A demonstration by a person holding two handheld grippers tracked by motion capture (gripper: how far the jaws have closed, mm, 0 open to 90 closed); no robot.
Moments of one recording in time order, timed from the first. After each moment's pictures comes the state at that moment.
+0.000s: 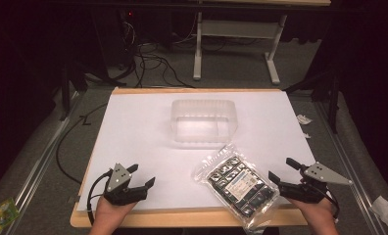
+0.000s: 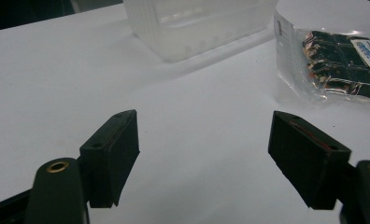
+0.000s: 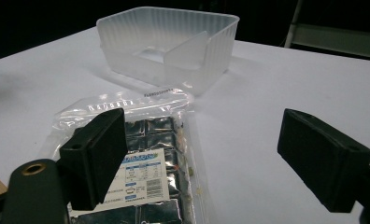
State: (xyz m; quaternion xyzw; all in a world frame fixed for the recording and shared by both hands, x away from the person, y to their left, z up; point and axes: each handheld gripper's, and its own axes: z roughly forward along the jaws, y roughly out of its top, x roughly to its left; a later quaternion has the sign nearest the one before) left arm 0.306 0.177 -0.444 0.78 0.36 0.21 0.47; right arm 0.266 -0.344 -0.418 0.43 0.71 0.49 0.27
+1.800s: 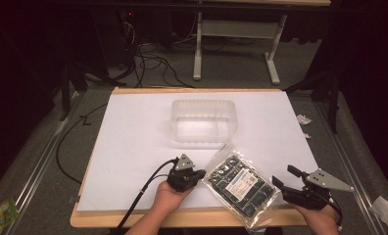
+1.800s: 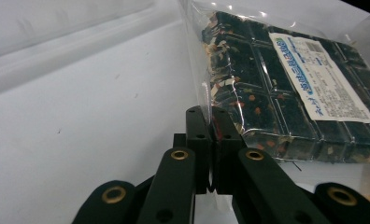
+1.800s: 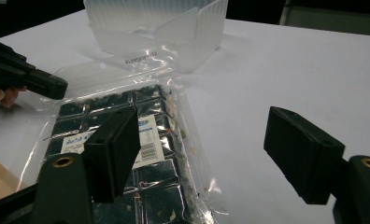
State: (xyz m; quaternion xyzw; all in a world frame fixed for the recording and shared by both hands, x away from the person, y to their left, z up) left arm 0.350 0.027 -0.477 0.82 0.31 0.05 0.47; right arm 0.254 -0.352 -0.430 0.45 0.71 0.47 0.26
